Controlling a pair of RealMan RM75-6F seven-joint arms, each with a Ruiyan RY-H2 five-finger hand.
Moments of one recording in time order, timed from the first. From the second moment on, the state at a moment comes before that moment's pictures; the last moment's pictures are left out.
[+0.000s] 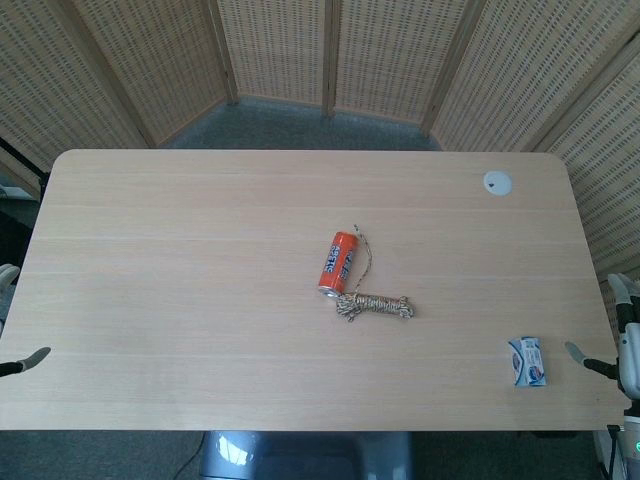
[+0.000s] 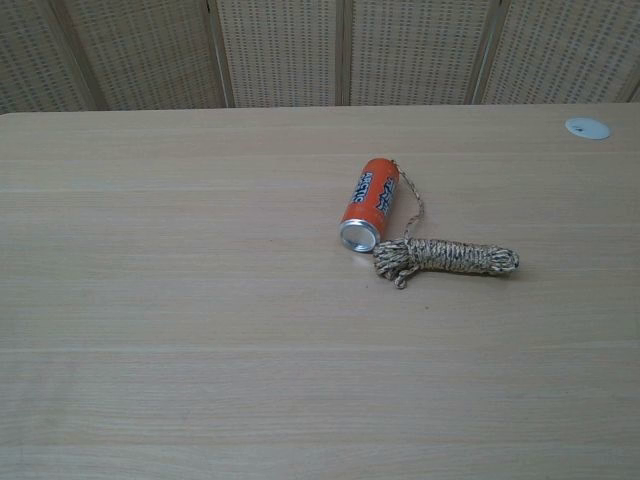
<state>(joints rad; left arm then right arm) -0.07 -0.83 -0.03 -1.87 1.46 1.47 -0.15 0.04 -1.10 0.15 -1.65 -1.33 1.51 0.03</state>
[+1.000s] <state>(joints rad) -0.07 -0.83 -0.05 -1.86 1.42 1.44 -0.19 0.34 -1.38 0.16 -1.68 -1.19 1.11 -0.26</state>
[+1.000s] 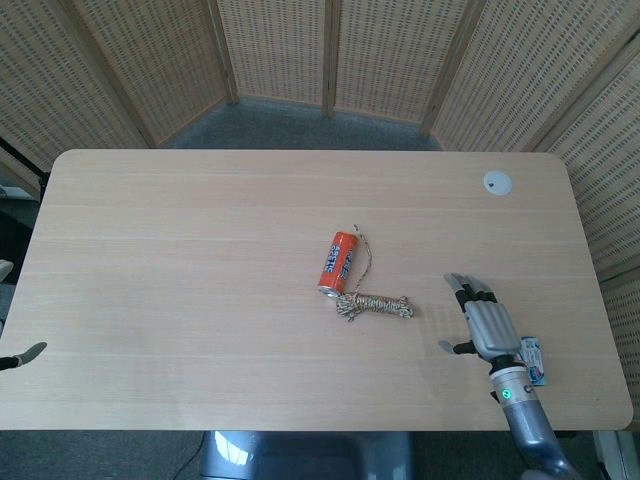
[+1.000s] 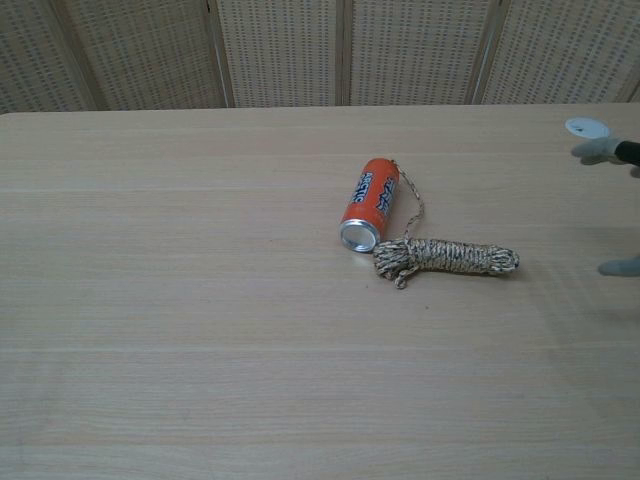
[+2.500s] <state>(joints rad) -0.08 -0.84 -0.06 -1.84 1.40 1.42 -0.19 0.54 -1.92 0.23 -1.20 -1.09 1.16 -0.32</state>
